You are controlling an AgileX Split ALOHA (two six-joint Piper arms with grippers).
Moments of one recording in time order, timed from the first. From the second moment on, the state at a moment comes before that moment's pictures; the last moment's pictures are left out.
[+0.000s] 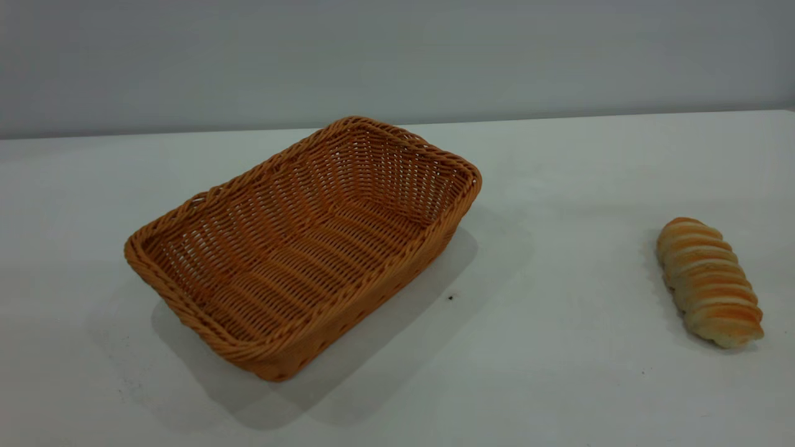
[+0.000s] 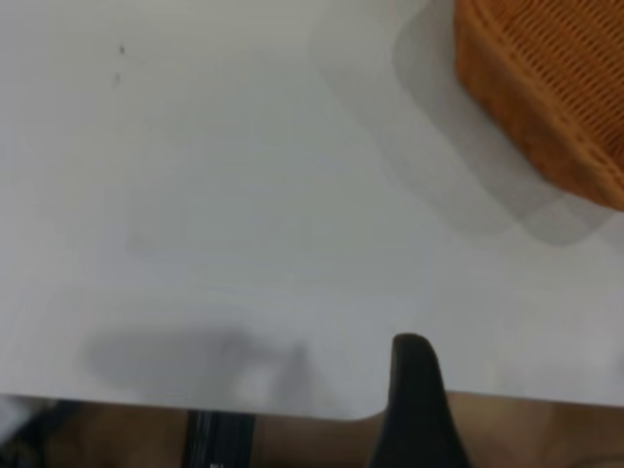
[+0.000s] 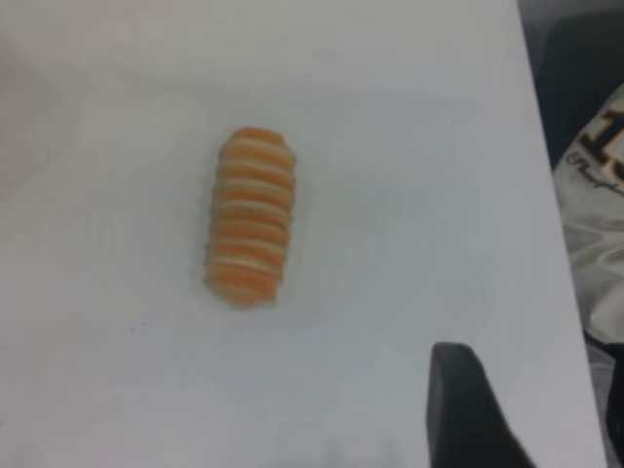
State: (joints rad) left arm -0.09 0.58 -0.50 -0.01 0.86 -0.31; right arm 0.12 0.68 -0.66 -0.22 0.81 0.15
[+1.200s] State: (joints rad) left arm -0.09 1.77 -0.96 -0.33 0.56 -0.33; right arm 0.12 0.96 -0.67 -0.12 0.62 0.20
